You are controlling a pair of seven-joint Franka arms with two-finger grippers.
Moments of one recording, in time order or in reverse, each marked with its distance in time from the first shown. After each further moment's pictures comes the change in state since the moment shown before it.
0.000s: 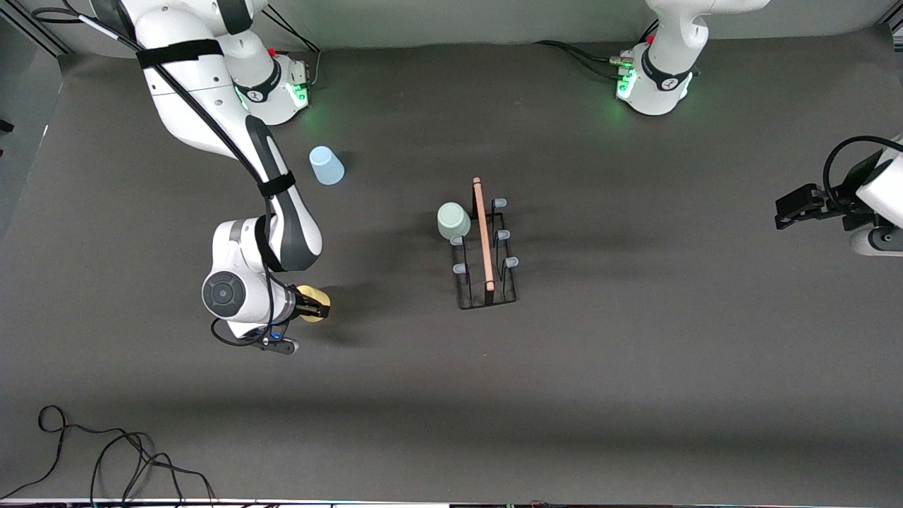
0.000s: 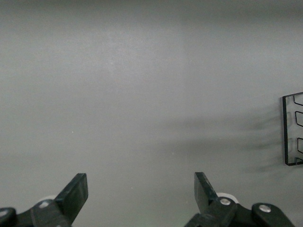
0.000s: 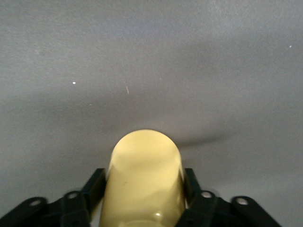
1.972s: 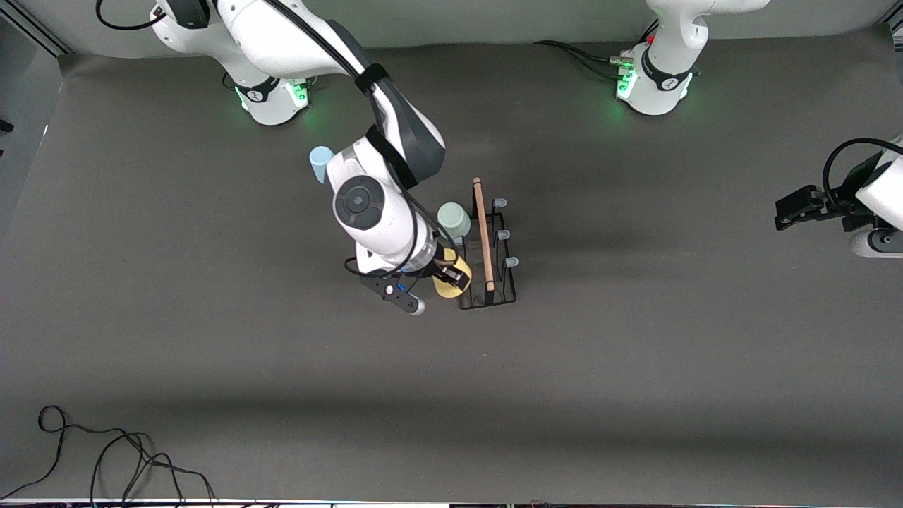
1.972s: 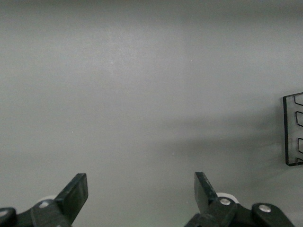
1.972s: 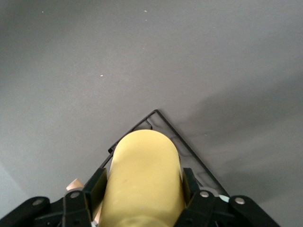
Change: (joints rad) left arm 0.001 0.004 0.001 0.000 0.000 0.001 0.000; right arm 0.335 0.028 0.032 0.368 0.154 -0.047 0.703
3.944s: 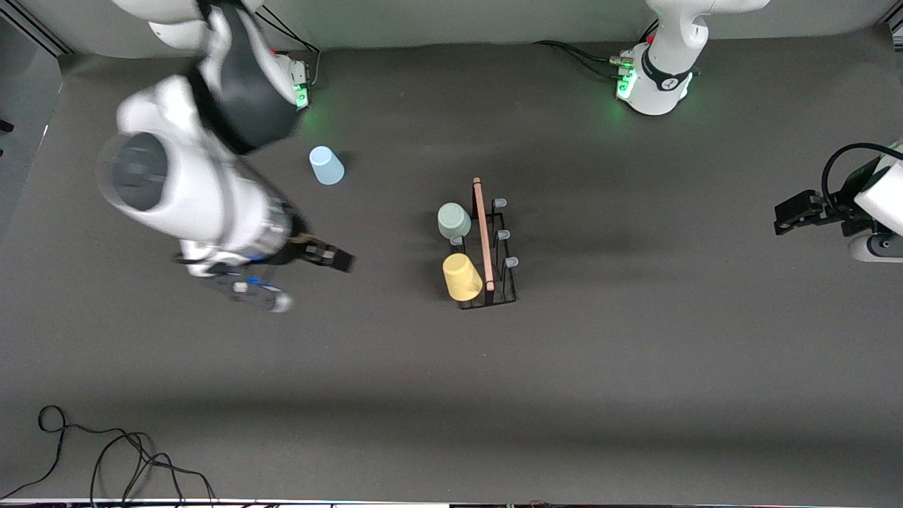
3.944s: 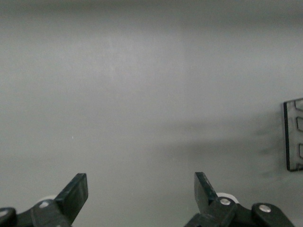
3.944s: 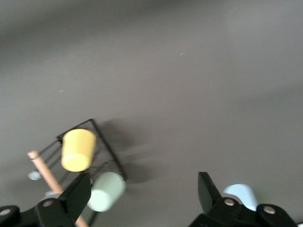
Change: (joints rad) left arm 0.000 0.010 0.000 0.000 0.000 0.054 0.000; right arm -0.271 -0.283 -0.049 0.124 -0.168 -0.588 -0.433
